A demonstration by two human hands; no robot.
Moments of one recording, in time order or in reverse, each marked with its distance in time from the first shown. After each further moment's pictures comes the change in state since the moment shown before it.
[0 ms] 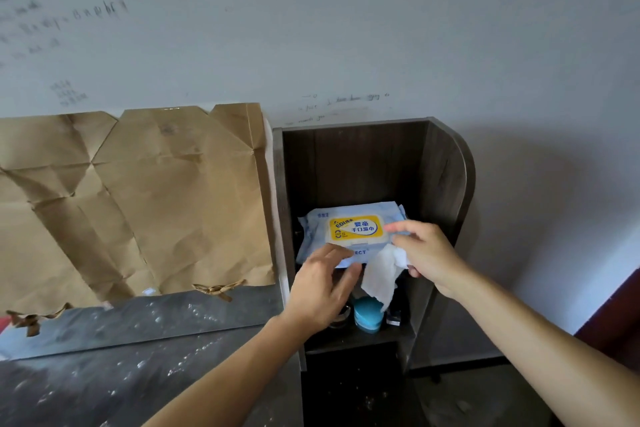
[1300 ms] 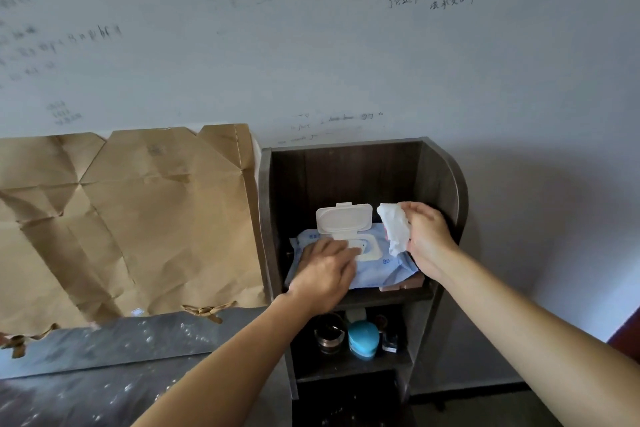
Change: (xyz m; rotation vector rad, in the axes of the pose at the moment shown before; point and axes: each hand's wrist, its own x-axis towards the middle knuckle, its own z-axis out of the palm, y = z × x) left_hand 0.067 -0.019 0.020 0.432 -0.141 0.093; right_hand 0.060 -0.026 -0.011 0.480 0.240 0.121
